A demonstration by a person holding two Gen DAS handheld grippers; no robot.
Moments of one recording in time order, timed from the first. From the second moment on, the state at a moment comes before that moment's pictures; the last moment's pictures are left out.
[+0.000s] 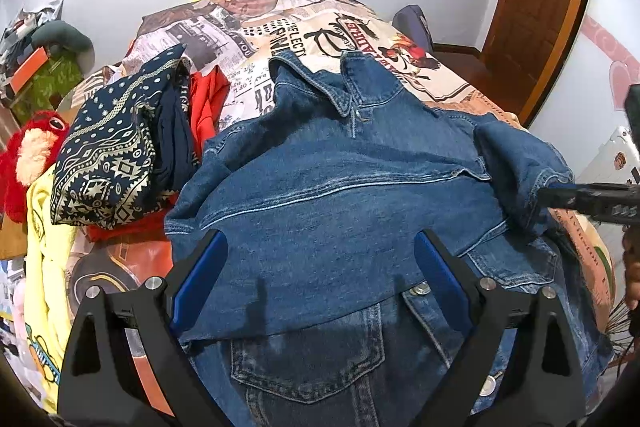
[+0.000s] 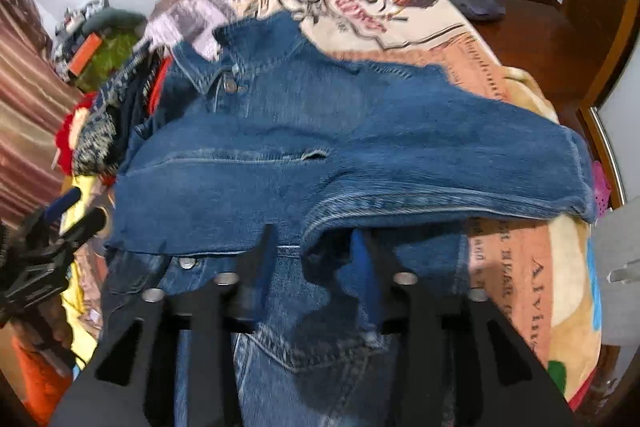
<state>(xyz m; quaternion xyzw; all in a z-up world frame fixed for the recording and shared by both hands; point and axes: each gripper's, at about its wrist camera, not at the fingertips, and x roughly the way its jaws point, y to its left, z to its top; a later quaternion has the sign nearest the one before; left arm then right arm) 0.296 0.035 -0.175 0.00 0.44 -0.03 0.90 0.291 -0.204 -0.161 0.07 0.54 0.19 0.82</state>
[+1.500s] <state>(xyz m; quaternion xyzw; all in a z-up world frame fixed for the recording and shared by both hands) 0.302 0.030 -0.179 0.00 0.45 -0.04 0.89 0.355 -0.280 -0.120 0.16 0.41 0.05 0.89</state>
